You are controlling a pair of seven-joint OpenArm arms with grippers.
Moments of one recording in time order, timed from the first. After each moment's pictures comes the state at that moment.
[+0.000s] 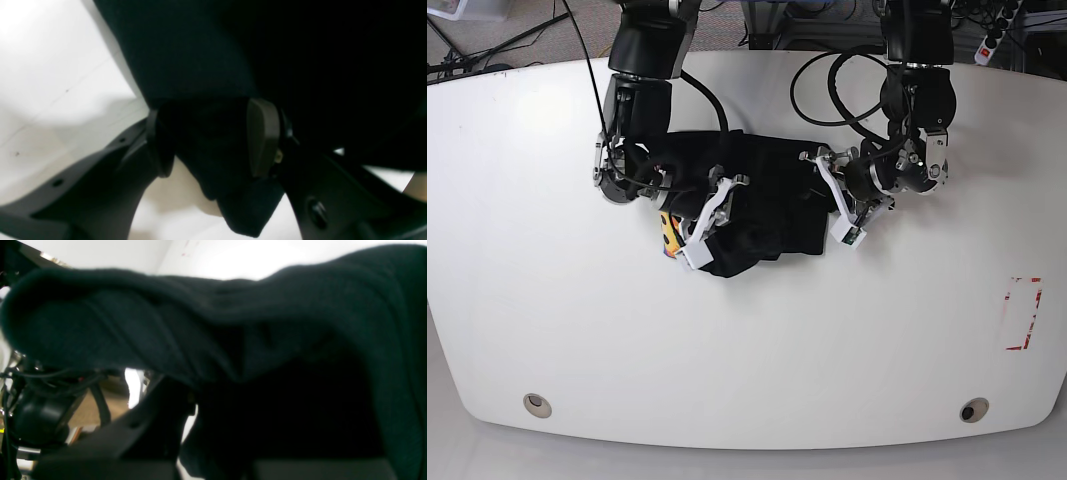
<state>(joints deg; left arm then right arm) -1.0 -3.8 -1.9 85.7 -23.5 -32.5 57.2 5.6 -9.1 13.8 84.6 53.8 40.7 -74.1</state>
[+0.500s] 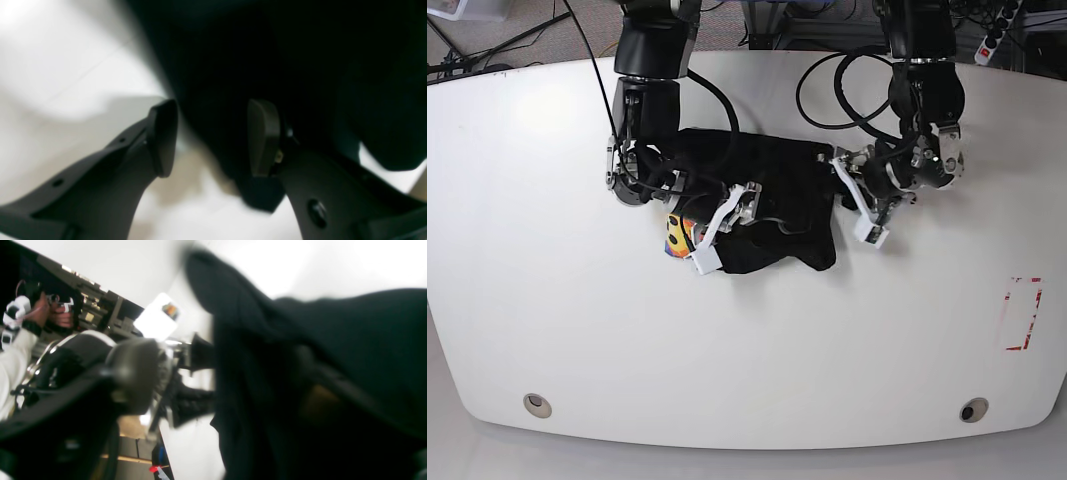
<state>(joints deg) 0.1 -2.5 -8.8 89.7 -21.7 -32.7 60.6 5.7 -9.0 10.6 83.2 54.5 38.2 -68.4</state>
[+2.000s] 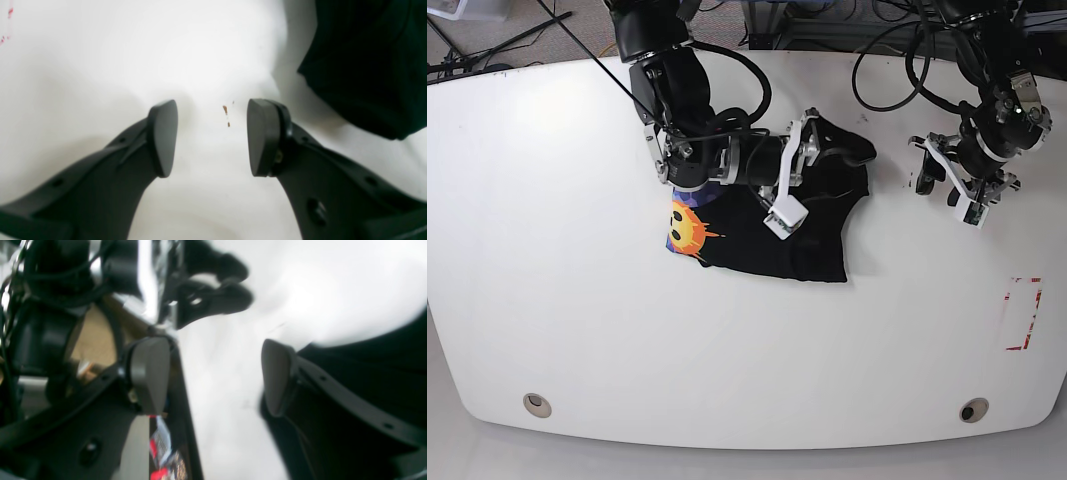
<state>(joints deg) 9.4 -9.4 -27.0 108.8 -21.1 -40.4 61.0 0.8 -2.7 -14.3 92.6 54.7 37.5 -62.1</state>
